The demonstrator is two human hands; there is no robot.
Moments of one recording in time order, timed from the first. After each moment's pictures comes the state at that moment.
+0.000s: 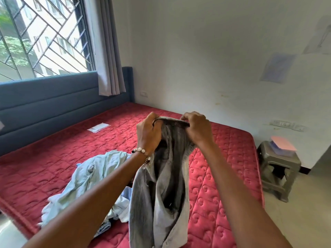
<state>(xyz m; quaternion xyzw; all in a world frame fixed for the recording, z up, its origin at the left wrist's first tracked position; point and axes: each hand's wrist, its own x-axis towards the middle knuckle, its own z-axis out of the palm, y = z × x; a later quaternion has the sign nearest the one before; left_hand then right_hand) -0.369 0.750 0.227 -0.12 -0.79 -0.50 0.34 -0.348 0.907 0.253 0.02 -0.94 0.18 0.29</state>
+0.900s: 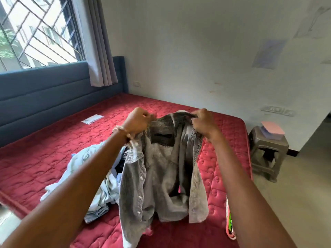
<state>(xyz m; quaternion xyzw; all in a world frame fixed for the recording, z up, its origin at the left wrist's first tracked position) -0.359 0.732 0.238 -0.15 -0.89 -0.42 0.04 -0.294 0.951 0.244 -0.03 -0.90 0.40 0.15</state>
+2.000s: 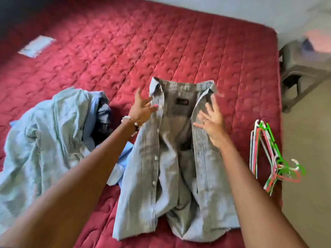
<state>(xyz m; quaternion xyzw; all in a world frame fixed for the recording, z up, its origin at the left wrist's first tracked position) -0.621 0.810 -0.091 0.00 -0.73 -0.64 -0.24 -0.504 1.022 -0.096 -0.25 -0.65 0.72 0.06</state>
